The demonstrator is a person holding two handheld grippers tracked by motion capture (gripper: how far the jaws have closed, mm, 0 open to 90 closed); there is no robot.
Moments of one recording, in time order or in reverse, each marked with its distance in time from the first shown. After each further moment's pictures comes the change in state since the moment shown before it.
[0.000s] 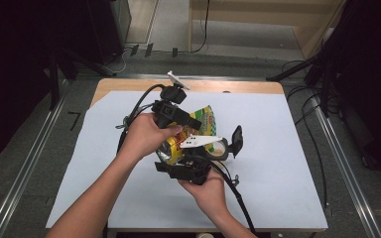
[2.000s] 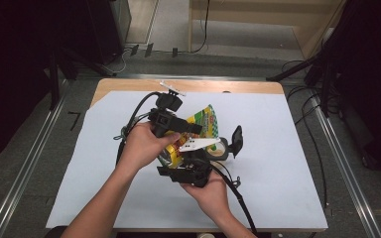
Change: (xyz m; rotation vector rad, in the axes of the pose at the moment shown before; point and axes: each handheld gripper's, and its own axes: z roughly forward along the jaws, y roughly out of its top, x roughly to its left) left arm -0.001 -0.022 -0.001 -0.108 -0.042 0.033; right arm 0.000 -0.006 0.000 0.066 -0.020 -0.025
